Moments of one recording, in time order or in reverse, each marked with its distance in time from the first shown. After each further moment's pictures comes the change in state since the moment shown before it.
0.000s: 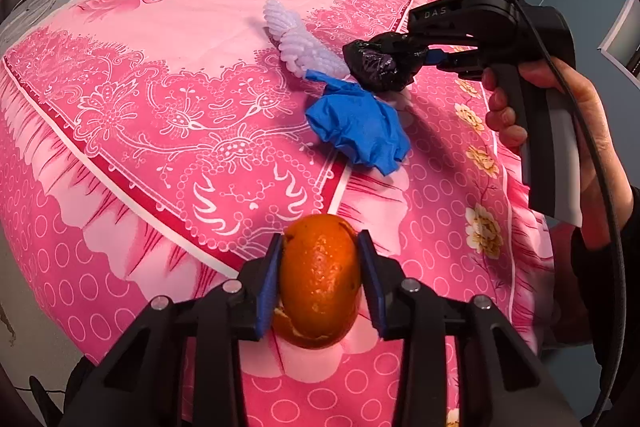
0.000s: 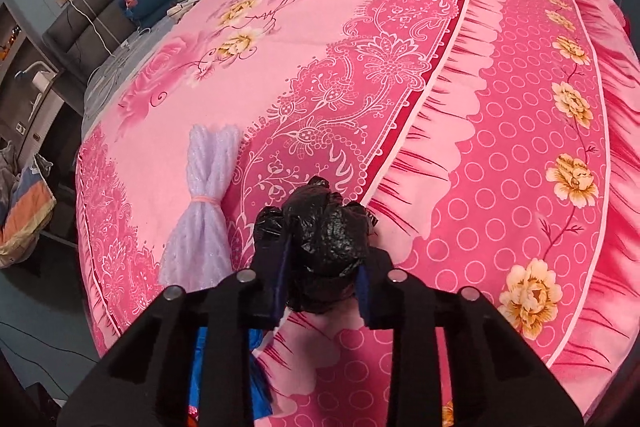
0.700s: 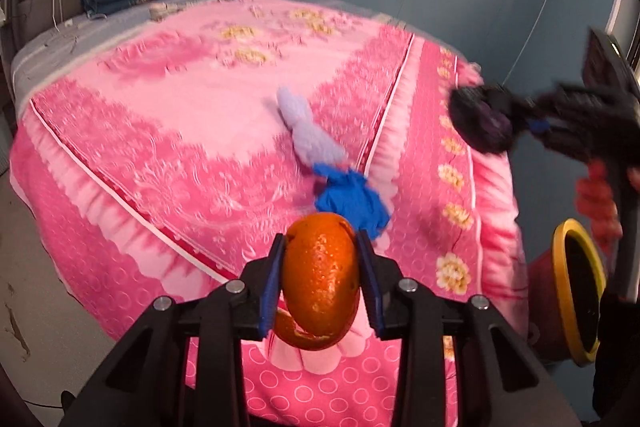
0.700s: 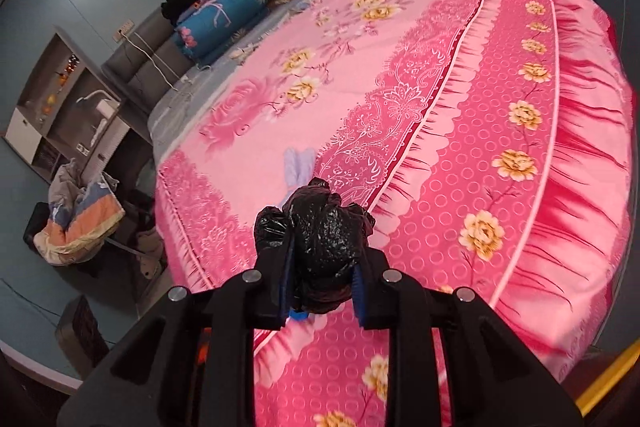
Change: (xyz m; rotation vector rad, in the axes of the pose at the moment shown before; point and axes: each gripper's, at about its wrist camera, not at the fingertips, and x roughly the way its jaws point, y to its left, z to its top) left arm -0.084 -0.008 0.029 0.026 -0.178 0.034; right arm -0.169 -0.017 -0.041 -0.003 -0.115 0.222
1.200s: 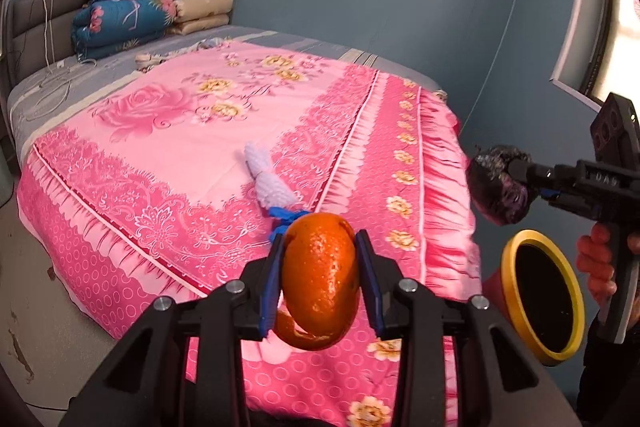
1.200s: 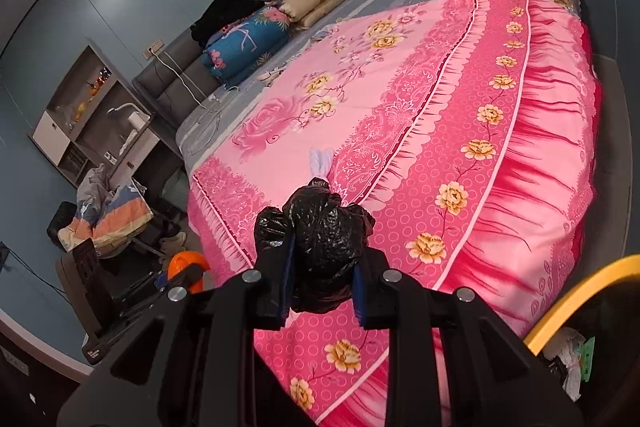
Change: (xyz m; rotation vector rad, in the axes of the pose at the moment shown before) left arm -0.071 -0.050 0.004 0.074 -0.121 -0.042; right arm -0.117 -0.008 -0.056 -0.008 -0.086 0.071
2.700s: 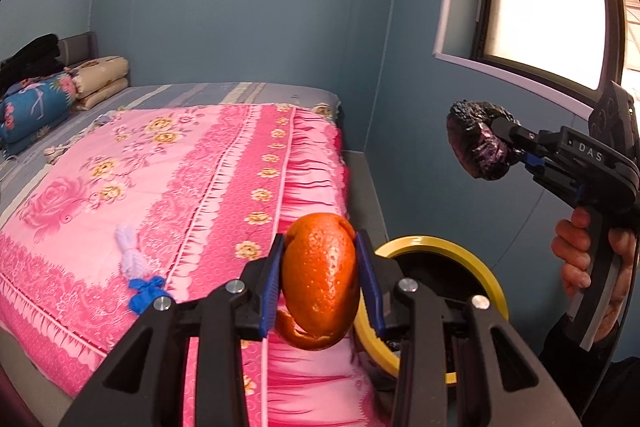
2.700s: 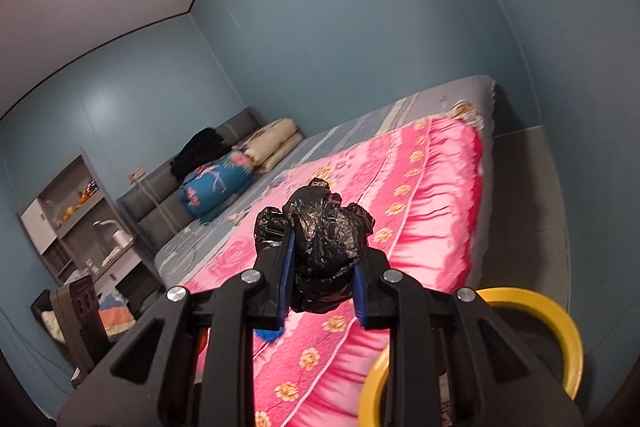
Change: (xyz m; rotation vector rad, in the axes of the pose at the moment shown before) left arm -0.034 -0.210 0.019 0.281 -0.075 -0.226; right arm -0.251 -0.065 -0.047 0.085 -0.541 -0.133
